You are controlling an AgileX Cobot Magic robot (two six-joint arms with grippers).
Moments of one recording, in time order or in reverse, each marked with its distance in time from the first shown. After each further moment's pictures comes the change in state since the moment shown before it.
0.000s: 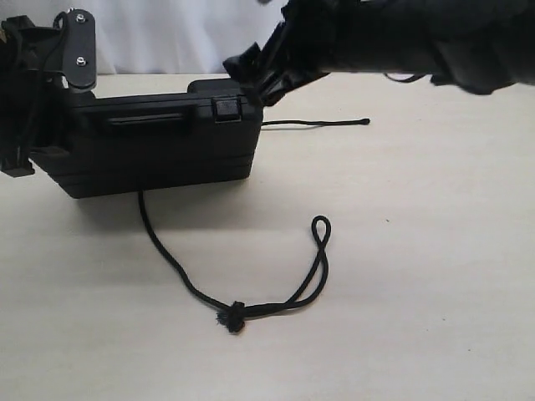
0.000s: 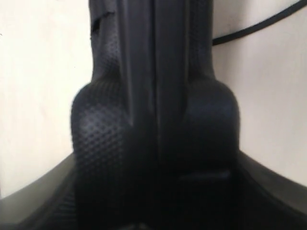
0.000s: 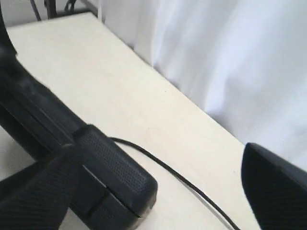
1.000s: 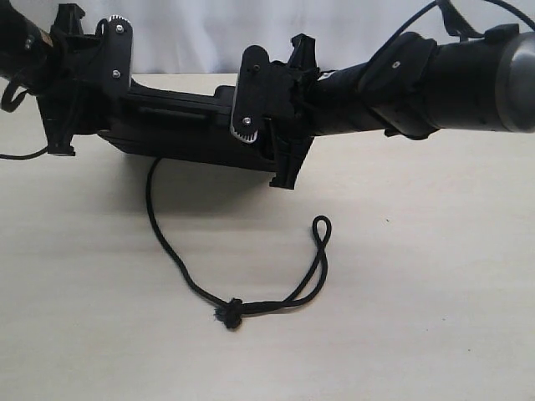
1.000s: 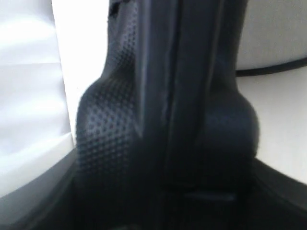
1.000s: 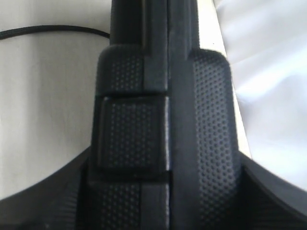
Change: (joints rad) left arm 0.000 0.136 -0.007 -0.036 -0.354 0.211; right arm 0.006 0.218 0.005 -0.083 -0.007 -0.576
